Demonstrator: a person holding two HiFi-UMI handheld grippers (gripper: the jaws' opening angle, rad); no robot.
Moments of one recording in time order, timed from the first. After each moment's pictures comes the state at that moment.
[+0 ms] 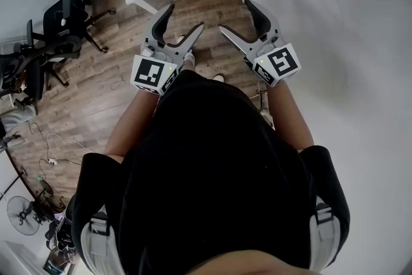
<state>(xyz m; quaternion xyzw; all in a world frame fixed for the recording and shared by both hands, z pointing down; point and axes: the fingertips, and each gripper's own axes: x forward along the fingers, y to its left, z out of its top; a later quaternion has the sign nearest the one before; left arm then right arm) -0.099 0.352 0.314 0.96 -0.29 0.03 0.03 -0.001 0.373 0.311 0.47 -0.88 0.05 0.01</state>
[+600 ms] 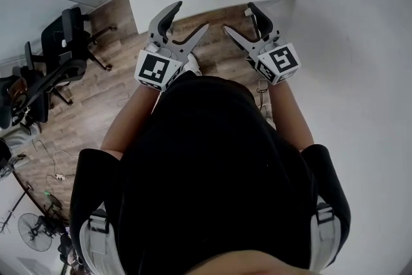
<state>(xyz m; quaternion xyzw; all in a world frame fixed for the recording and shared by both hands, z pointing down) -0.119 0.184 0.314 0.97 -0.24 0.03 0.03 -0.021 0.209 0.330 0.51 -0.86 0.08 0.05</state>
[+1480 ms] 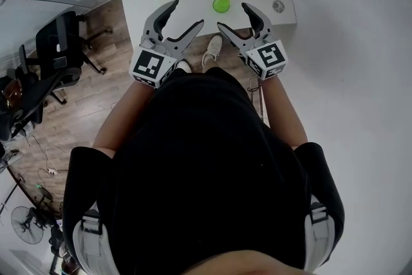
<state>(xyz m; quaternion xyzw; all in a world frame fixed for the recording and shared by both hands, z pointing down) -0.085 0.054 0.341 0.96 -0.25 0.05 0.05 0.014 0.073 0.384 0.49 -0.86 0.09 0.10</state>
